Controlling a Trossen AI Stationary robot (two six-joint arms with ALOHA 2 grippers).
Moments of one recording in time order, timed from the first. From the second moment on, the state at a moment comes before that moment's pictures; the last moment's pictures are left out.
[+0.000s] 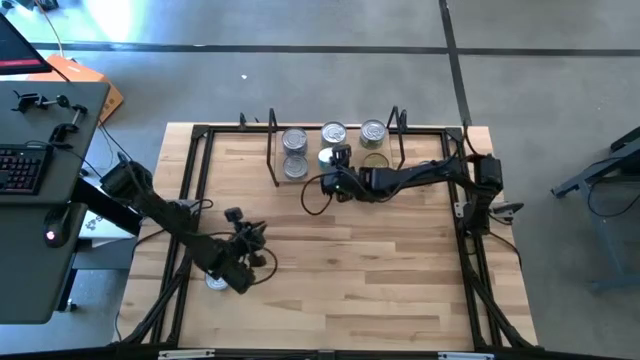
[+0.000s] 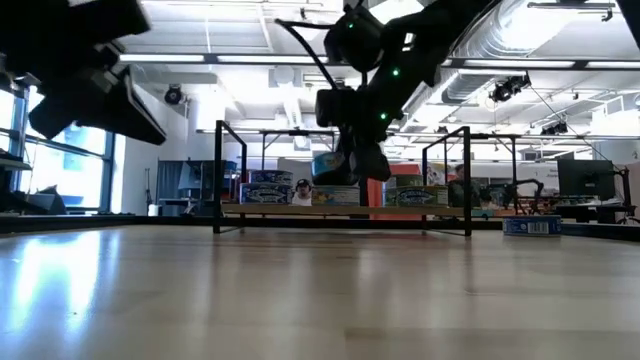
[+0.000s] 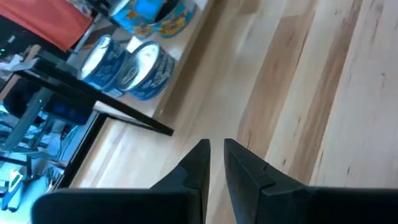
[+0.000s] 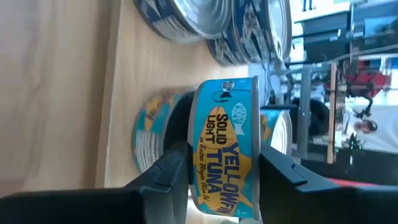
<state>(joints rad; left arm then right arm) -0.67 1.53 0.83 -0.87 -1.04 -0.87 -0.12 1.87 1.19 -0.13 0.70 -0.74</state>
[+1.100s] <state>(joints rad) -0.75 1.53 0.83 -0.88 -1.11 -0.99 0.03 1.52 1.19 -0.69 0.16 -0.08</state>
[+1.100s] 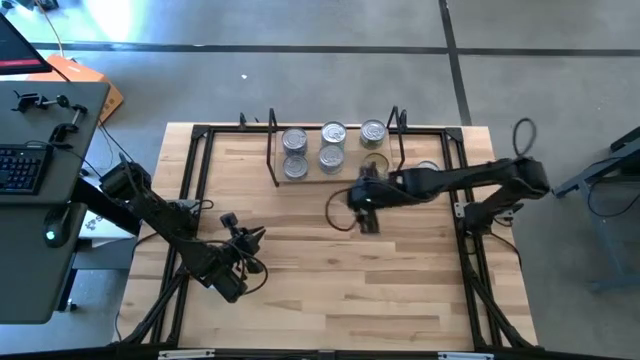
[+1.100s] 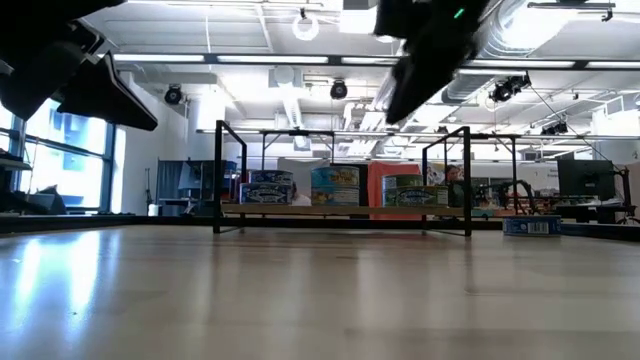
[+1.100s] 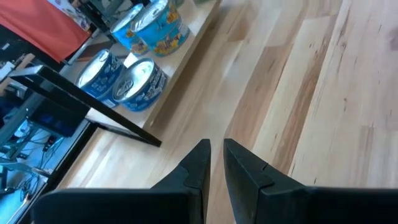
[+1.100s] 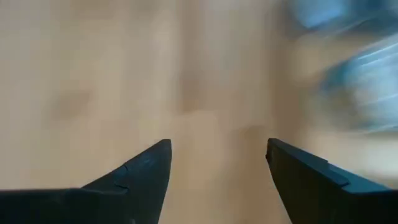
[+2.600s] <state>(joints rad) -0.75 1.53 0.83 -0.71 -1.19 -0.81 -0.36 1.20 0.51 -0.72 0.42 0.57</state>
